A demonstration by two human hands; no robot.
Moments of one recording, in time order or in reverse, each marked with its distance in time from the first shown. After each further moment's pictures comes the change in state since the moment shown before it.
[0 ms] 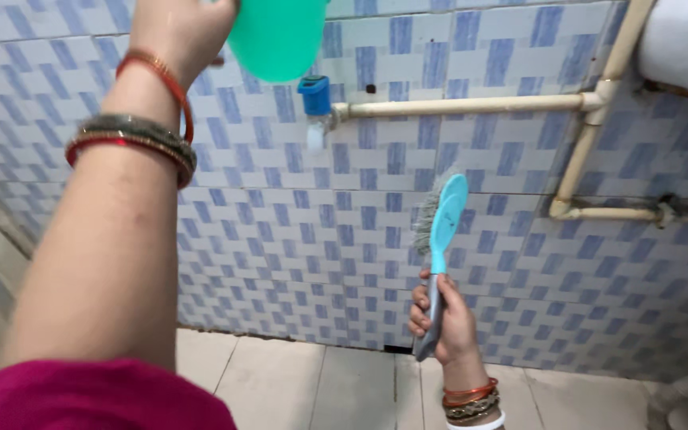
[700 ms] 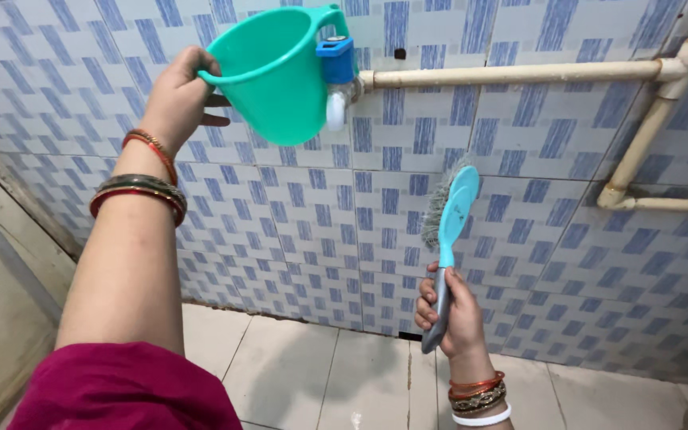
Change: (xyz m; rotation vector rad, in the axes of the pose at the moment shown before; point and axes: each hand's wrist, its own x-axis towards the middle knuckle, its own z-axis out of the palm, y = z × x) left_hand -0.058 -0.165 0.039 -0.451 -0.203 -0.224; right_hand 0.022 0.028 -0.008 -0.024 -0.001 0.037
